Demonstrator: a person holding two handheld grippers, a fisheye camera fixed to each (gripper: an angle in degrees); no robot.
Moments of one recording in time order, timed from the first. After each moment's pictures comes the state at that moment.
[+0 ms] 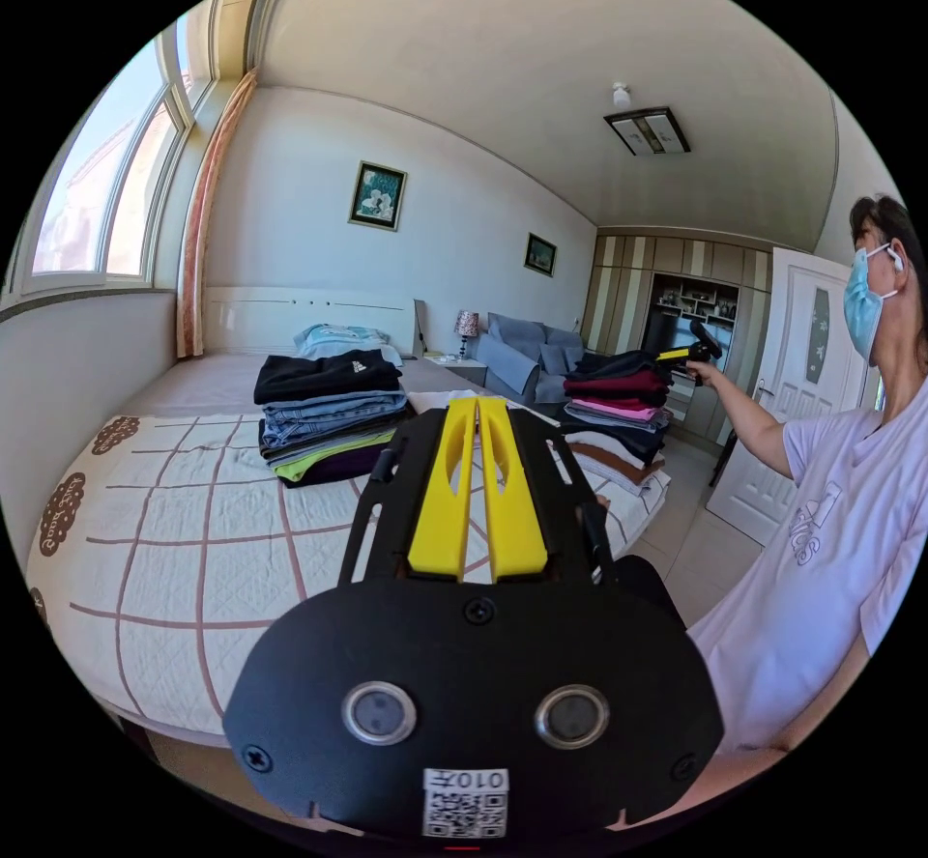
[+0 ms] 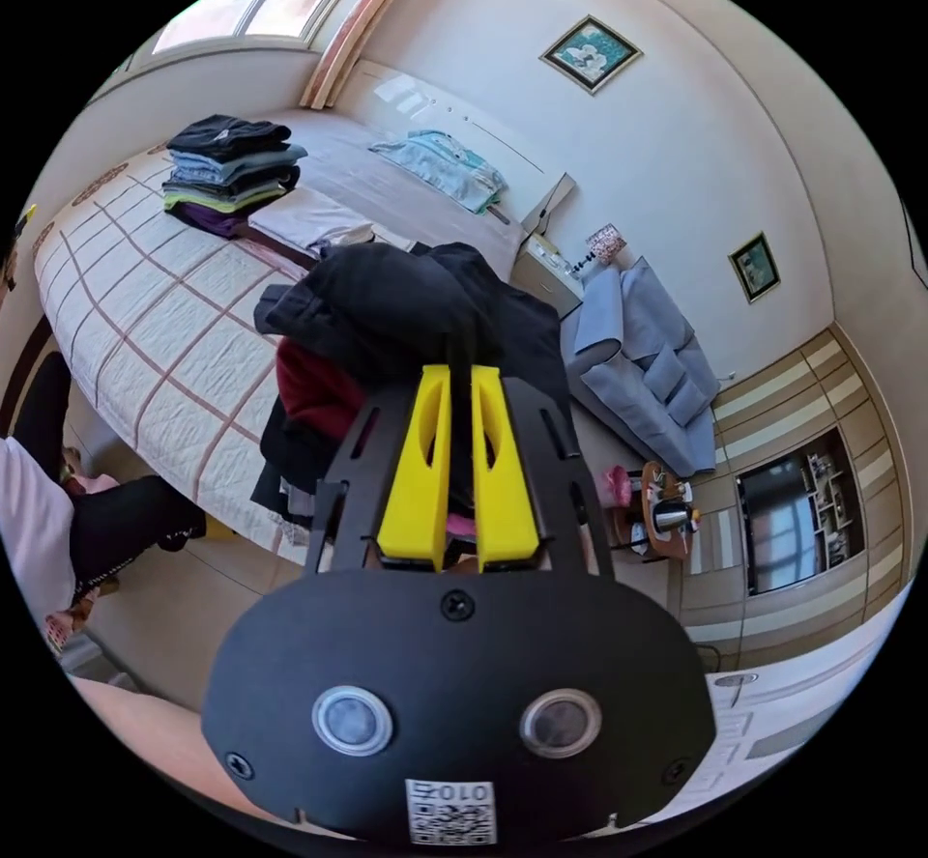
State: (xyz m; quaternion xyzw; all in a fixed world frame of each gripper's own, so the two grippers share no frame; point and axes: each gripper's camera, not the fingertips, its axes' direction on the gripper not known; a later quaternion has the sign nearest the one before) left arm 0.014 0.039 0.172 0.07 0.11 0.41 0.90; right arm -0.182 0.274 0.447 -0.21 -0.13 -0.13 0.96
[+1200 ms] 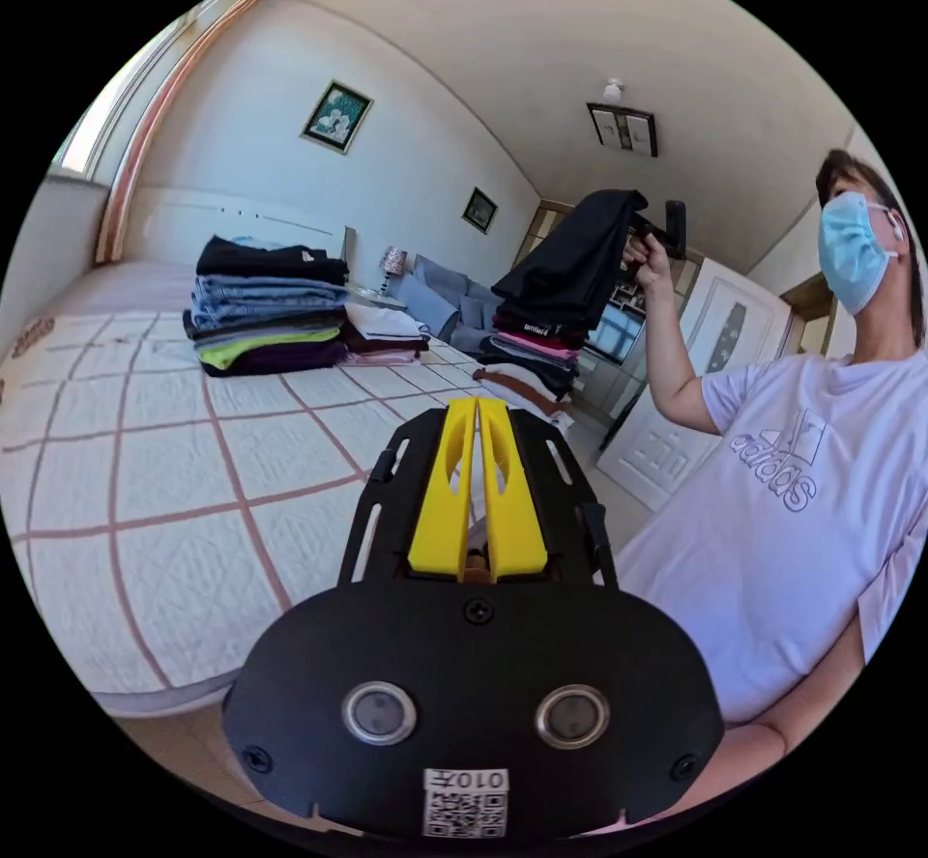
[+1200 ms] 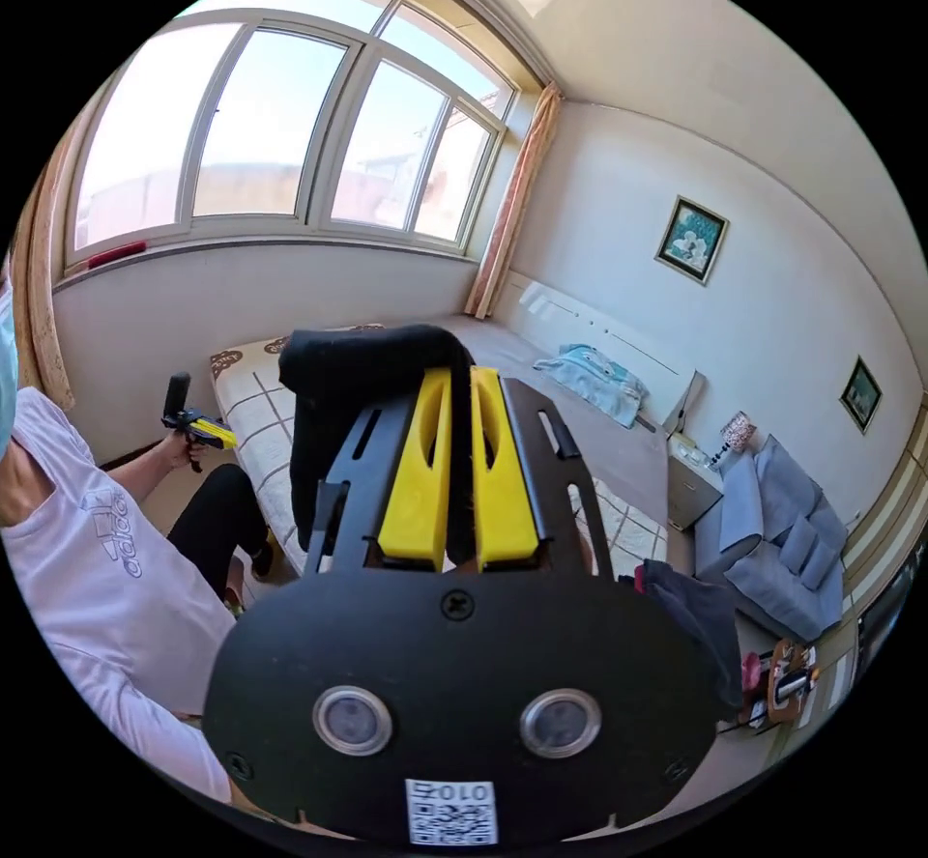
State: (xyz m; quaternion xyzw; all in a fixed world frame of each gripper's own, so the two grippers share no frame) left arm -0.152 0.032 0.182 -0.09 0.24 0.37 0.90; right arm -0.248 0.168 0.240 0.03 -0.37 -0.10 0.92
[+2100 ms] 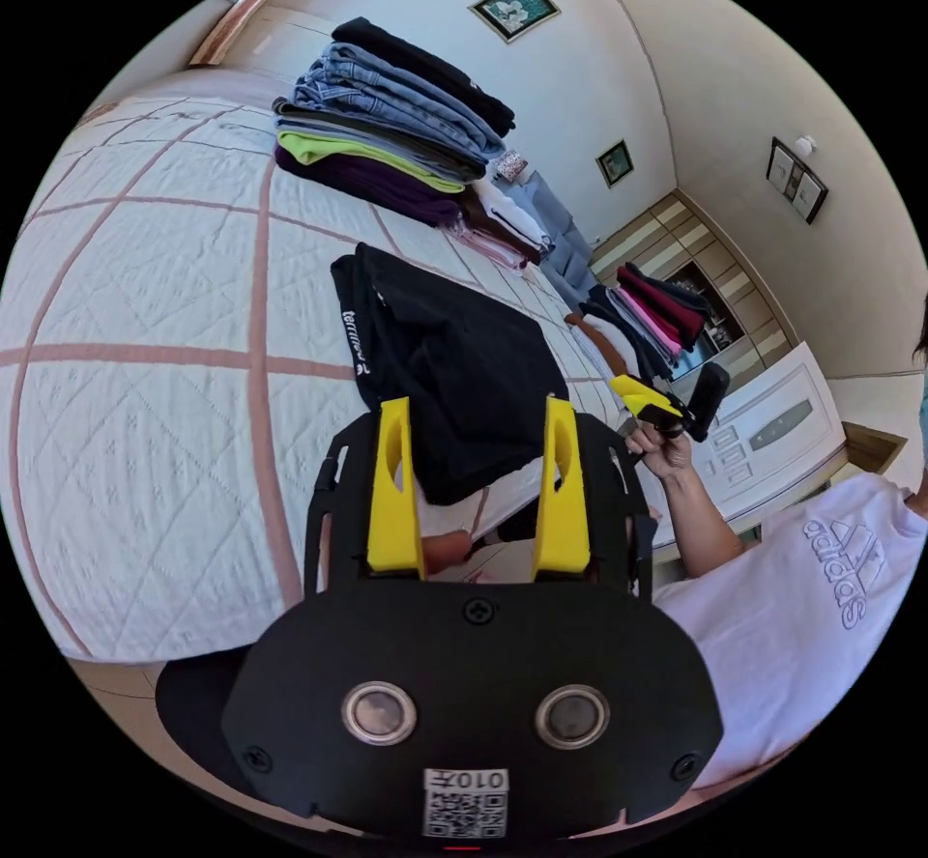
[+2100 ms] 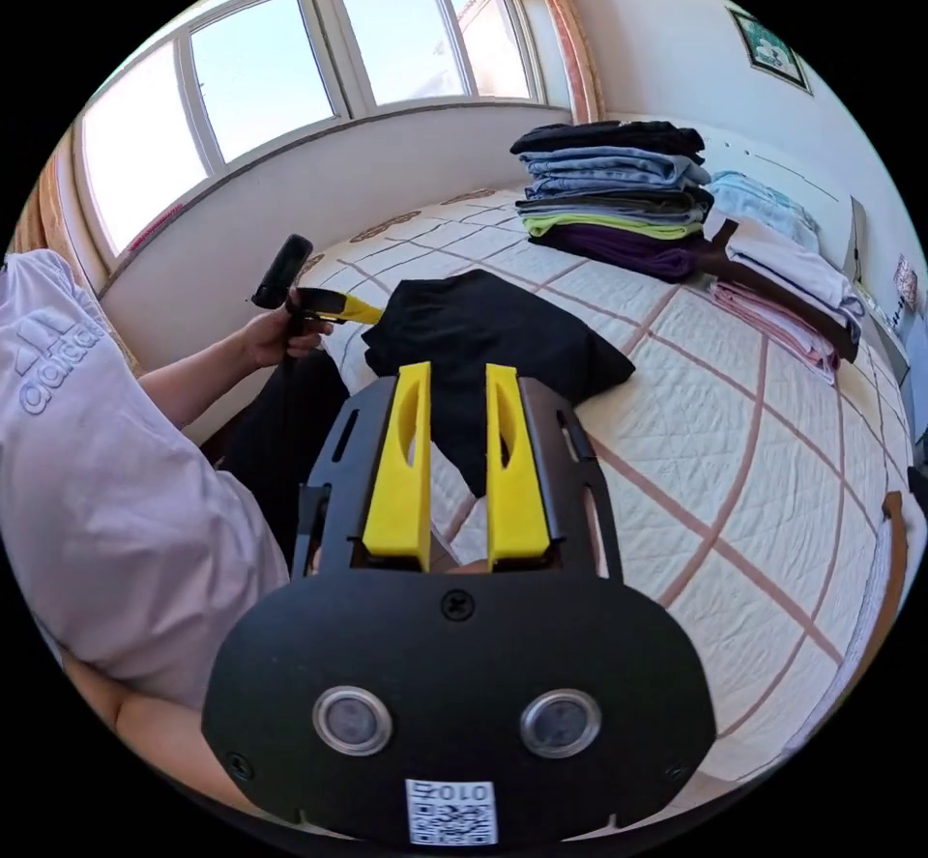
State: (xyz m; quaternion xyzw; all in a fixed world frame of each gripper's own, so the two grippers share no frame) left arm -0.222 0.040 0.418 -0.23 0.13 0.20 0.94; right arm -0.290 0.435 0.465 -0.14 -0.57 -0.07 0.81
